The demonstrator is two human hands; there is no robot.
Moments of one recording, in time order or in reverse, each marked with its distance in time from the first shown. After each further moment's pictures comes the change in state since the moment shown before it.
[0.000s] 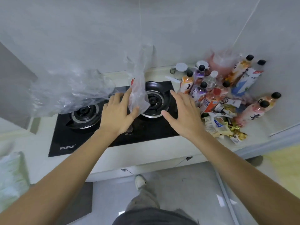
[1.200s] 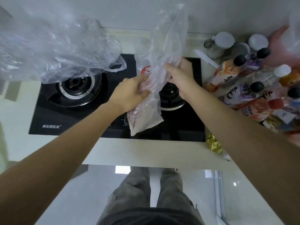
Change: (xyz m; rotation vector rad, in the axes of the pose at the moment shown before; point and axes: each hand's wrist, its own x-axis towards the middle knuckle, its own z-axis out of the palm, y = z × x) left_hand 0.112 -0.062 0.126 -0.431 -0.255 -0.137; right_hand 0.217 0.012 0.137 0.994 -0.243 0.452
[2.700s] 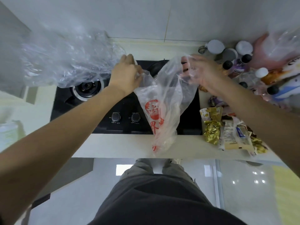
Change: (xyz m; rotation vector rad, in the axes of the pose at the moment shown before) left_hand 0.012 0.019 -0.073 0.499 0.176 0.135; right_hand -0.054 -0.080 -0.062 0.050 -0.233 0.025
